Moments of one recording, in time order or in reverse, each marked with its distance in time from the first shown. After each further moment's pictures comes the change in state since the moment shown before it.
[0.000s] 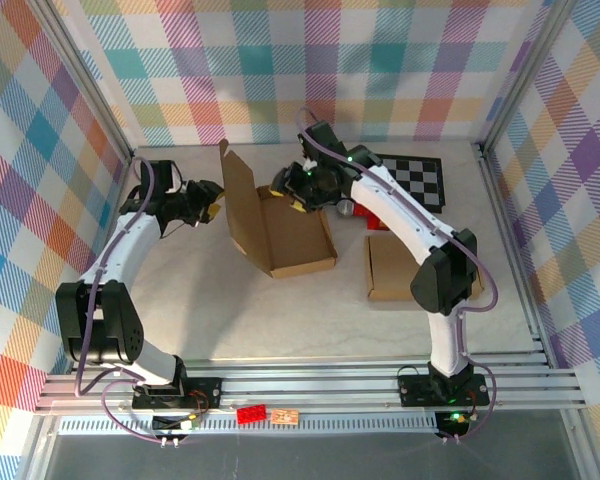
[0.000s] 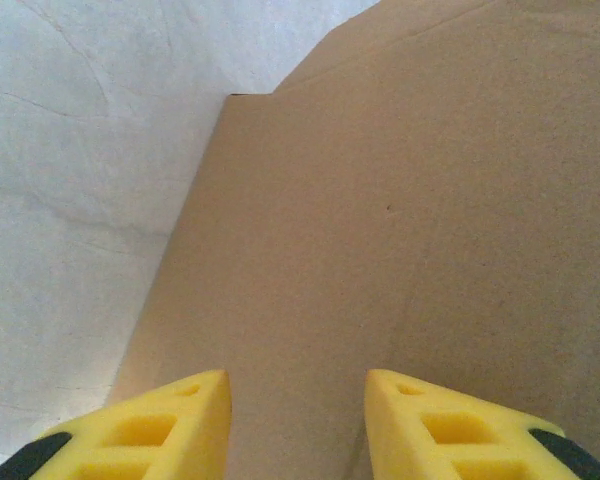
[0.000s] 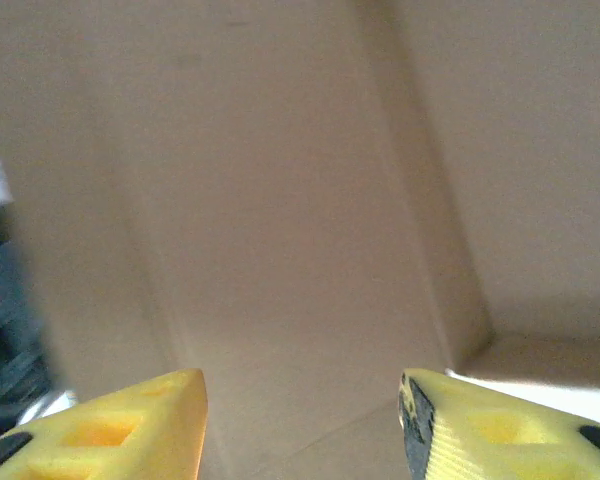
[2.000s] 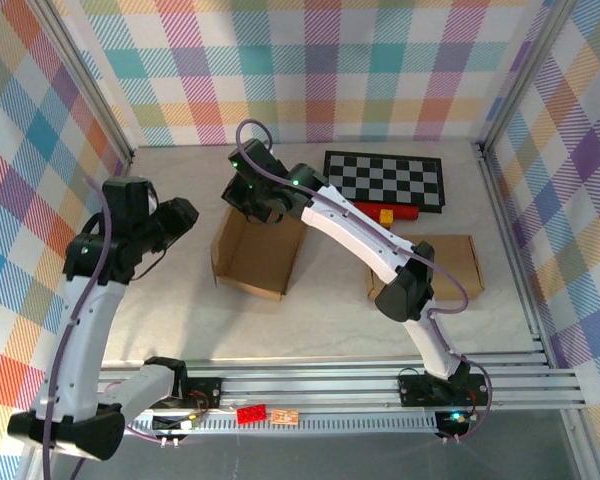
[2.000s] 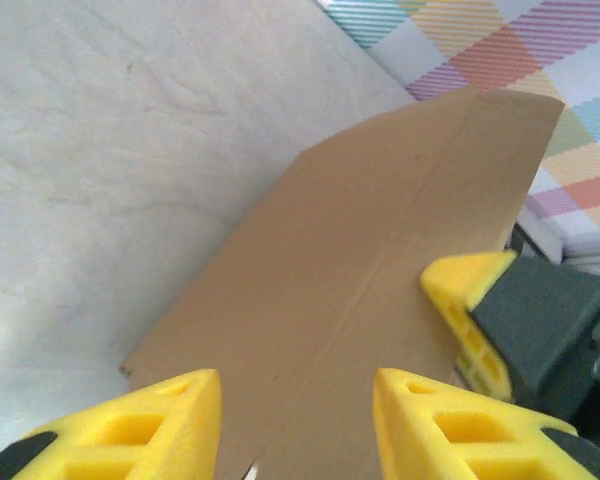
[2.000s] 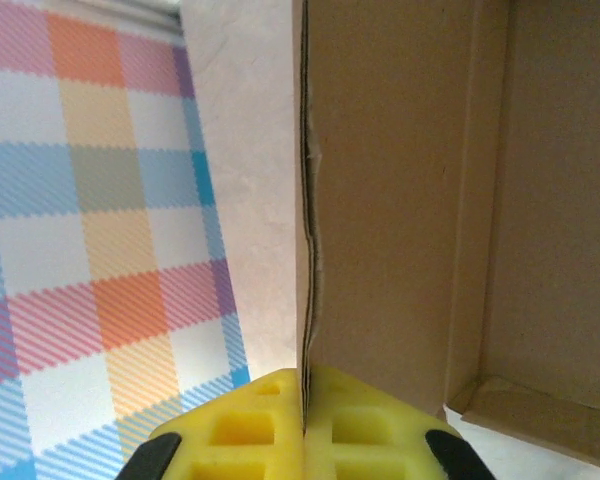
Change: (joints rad) left arm -0.142 -0.513 0.153 -0.604 -0.472 0.290; right arm 0.276 0.180 0.323 -0.042 0.410 0.356
